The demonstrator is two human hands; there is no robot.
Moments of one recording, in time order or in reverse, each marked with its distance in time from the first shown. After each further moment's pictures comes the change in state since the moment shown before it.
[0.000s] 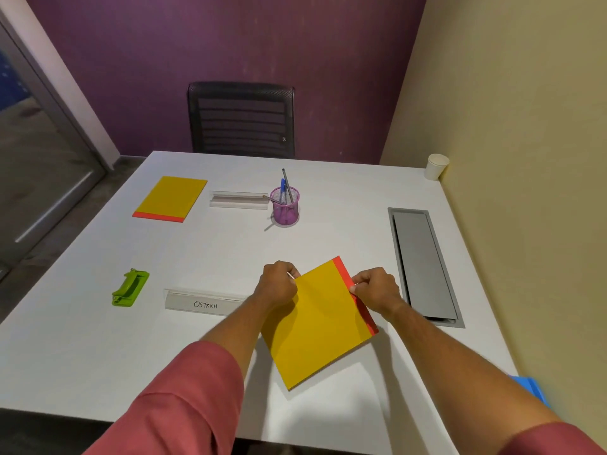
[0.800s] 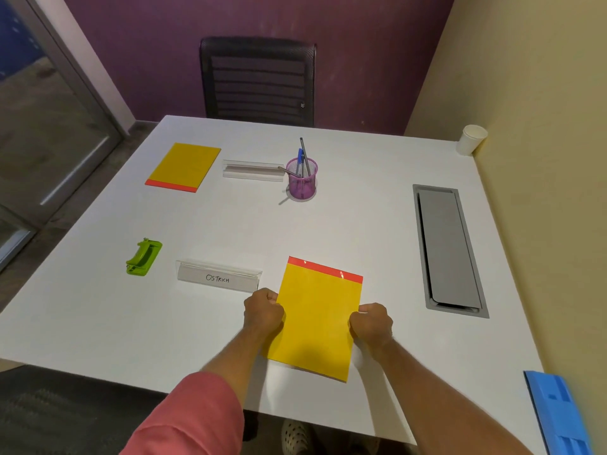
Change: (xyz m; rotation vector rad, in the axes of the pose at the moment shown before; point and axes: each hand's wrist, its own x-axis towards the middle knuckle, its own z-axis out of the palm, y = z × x) left_hand -0.045 -0.092 0.042 -0.204 0.127 -0.423; right_hand -0.037 0.043 0.091 0.120 0.003 0.418
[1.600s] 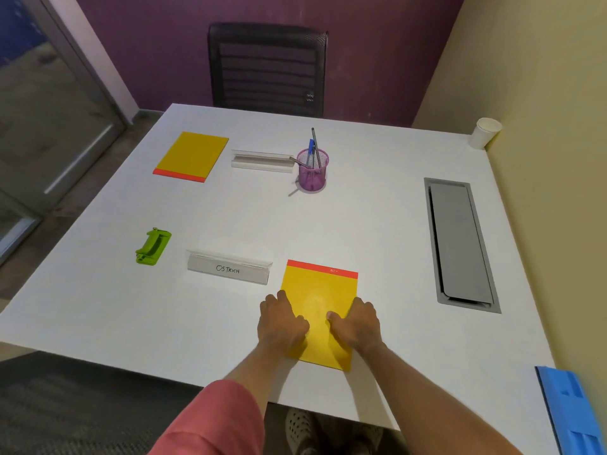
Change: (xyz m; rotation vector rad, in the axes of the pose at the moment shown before) left_hand -0.032 -0.006 0.010 0.444 -0.106 0.074; right_hand -0.014 -0.004 0.044 -0.386 -0.052 -0.186
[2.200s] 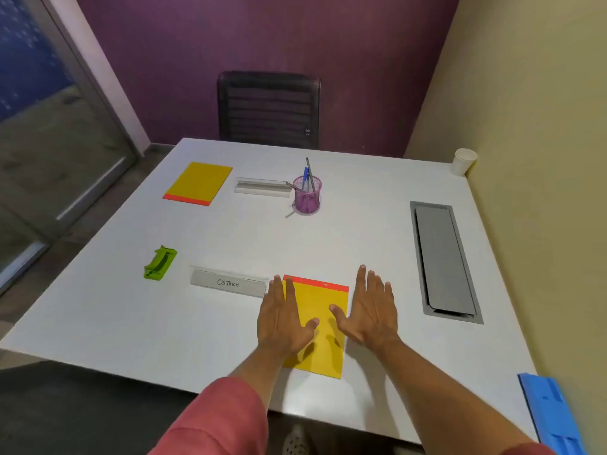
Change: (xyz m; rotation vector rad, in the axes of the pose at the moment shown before) left_hand -0.026 0.018 -0.012 0.213 0.231 0.279; right_hand -0.022 0.000 -0.068 -0.440 0.284 -0.338
